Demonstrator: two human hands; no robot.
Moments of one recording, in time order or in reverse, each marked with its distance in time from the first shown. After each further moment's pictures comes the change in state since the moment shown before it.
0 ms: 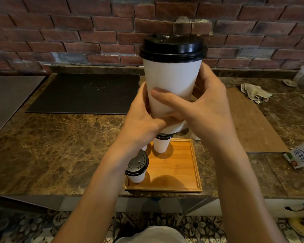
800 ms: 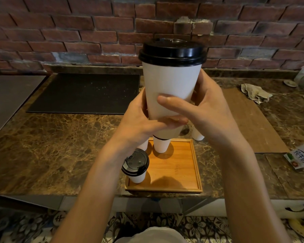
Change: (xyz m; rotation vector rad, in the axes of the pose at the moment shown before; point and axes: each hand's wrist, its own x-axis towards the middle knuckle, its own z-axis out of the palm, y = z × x) left_hand -0.001 -0.002 -0.013 0.004 -0.053 -0.075; right_hand 0.003 0.007 -0.009 0.100 -0.211 -0.005
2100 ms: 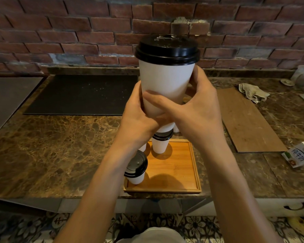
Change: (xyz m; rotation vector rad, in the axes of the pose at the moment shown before) left_hand 0.008 -0.004 0.011 0.087 0.158 0.123; right_hand 0.001 -0.003 0.020 -0.191 0.284 0.027
